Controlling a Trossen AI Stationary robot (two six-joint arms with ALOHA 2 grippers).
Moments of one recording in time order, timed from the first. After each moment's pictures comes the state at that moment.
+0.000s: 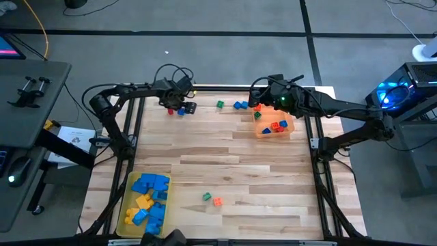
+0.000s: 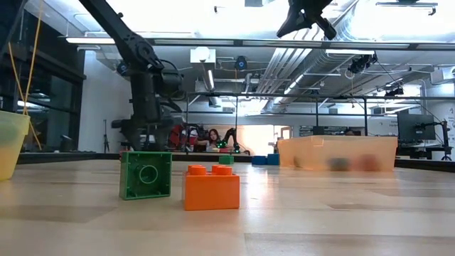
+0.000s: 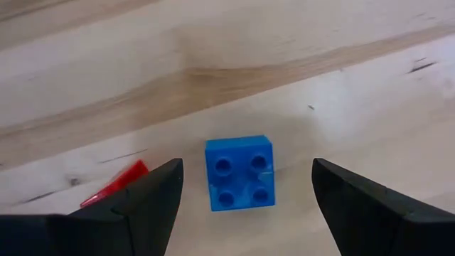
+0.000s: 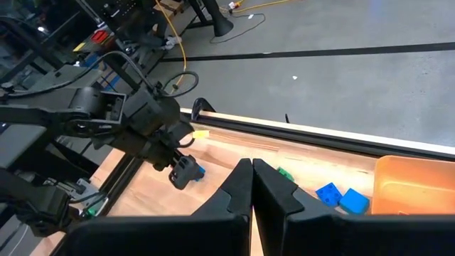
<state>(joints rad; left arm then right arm) 0.72 1.76 1.06 -0.66 -0.09 -0.53 -0.21 1.26 1.26 -0.51 0.50 0.78</state>
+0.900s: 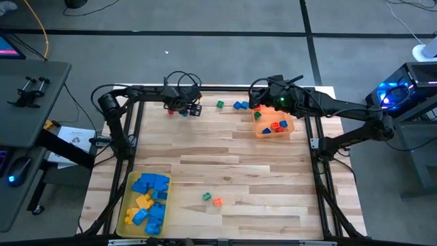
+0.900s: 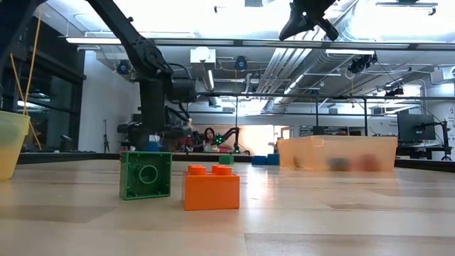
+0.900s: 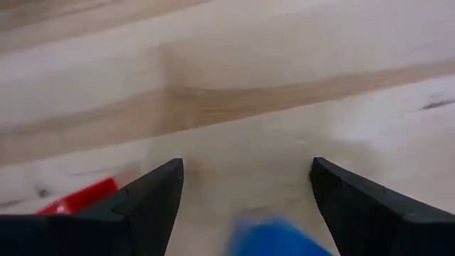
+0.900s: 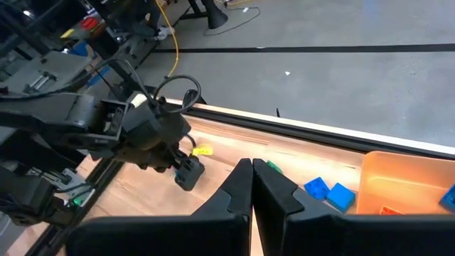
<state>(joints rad) 0.61 1.85 1.06 -0.59 -0.29 -0.70 -0.21 1.26 1.26 -0.55 0.50 0.76</state>
